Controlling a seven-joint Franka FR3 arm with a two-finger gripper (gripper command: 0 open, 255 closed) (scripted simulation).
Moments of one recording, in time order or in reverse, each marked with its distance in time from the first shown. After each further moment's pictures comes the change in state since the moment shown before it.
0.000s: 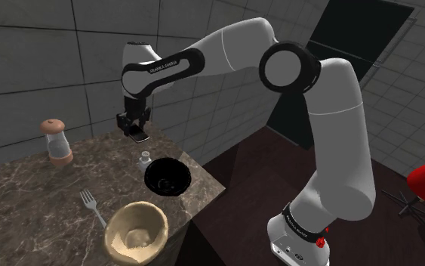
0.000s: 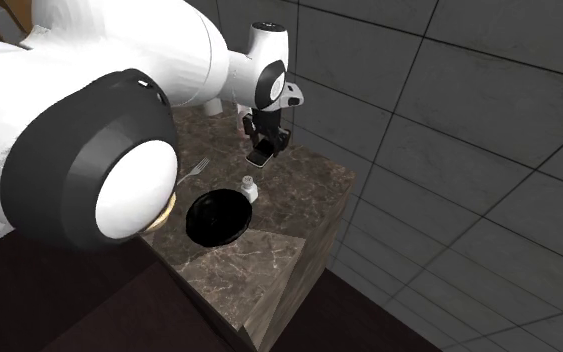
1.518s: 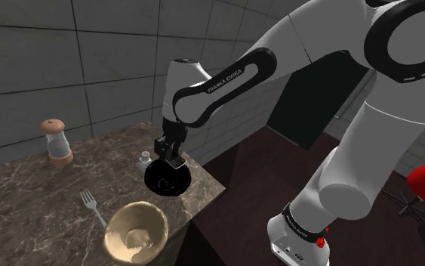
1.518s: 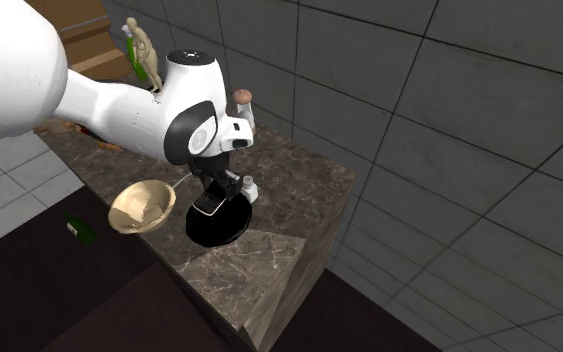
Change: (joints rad) arm -0.038 -0.572 0.075 -0.837 0.122 0.275 -0.003
